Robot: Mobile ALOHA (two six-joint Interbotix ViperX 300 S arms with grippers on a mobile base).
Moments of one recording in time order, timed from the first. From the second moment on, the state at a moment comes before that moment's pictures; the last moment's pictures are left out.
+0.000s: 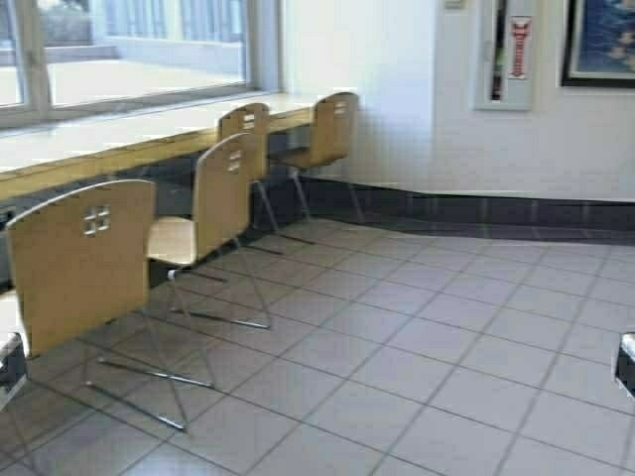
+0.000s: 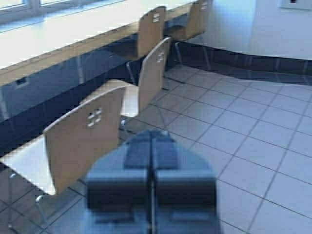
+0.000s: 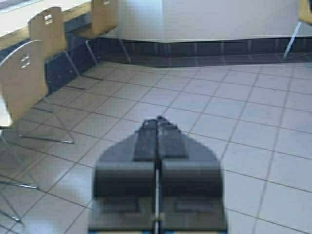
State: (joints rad) left arm -0.01 -0.95 1.20 0.00 -0.27 -0.02; right arm -0.04 -0.92 1.19 0.00 -0.25 0.02
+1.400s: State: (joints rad) left arm -0.01 -0.92 1.19 -0.01 -0.27 -0.15; right arm 0.01 -0.87 1.17 0.01 -0.18 0.06
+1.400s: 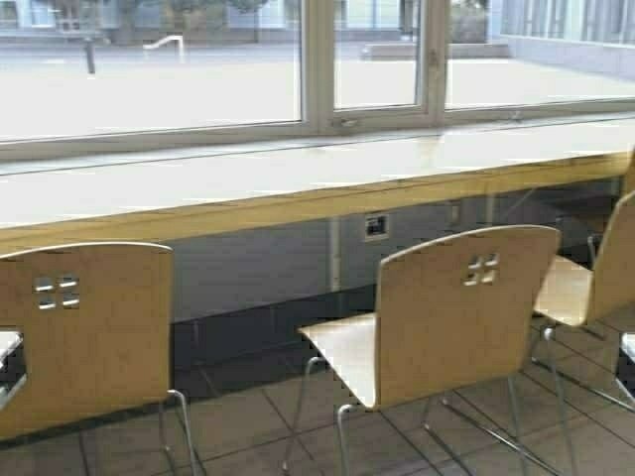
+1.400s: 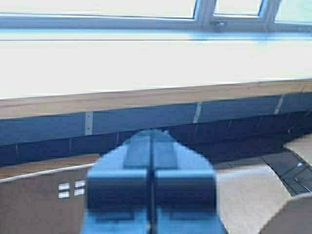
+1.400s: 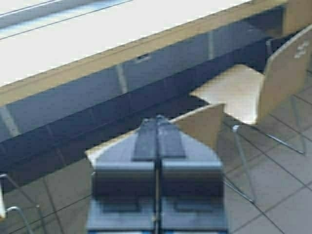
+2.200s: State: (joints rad) left arm -0.07 -0.85 1.21 -0.04 -0.26 -0.39; right arm 0.08 -0.80 1.15 0.02 -0.18 0.10
